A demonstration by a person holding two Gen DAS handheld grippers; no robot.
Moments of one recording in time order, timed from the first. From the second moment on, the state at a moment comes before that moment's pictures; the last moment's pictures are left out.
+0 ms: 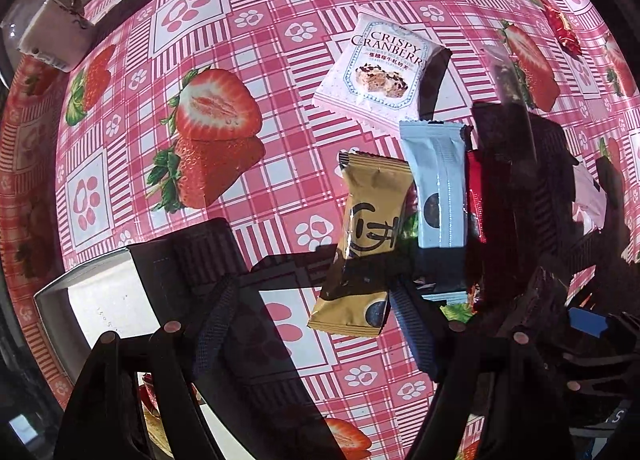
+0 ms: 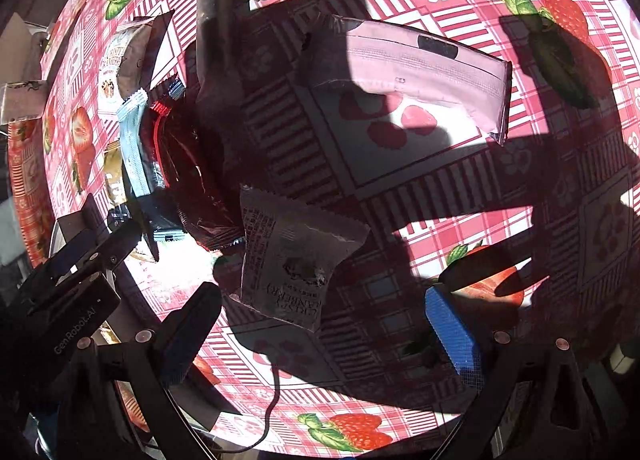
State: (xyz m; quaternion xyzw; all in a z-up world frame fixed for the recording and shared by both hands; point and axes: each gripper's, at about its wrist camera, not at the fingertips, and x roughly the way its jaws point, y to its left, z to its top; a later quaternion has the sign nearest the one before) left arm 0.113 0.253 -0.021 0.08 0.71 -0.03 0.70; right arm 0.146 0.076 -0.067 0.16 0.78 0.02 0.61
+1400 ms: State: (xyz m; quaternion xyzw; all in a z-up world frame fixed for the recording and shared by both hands) left arm 0.032 0.244 -0.035 0.06 0.73 -0.03 0.68; right arm 0.018 0.010 -0.055 0.03 0.77 0.04 0.64
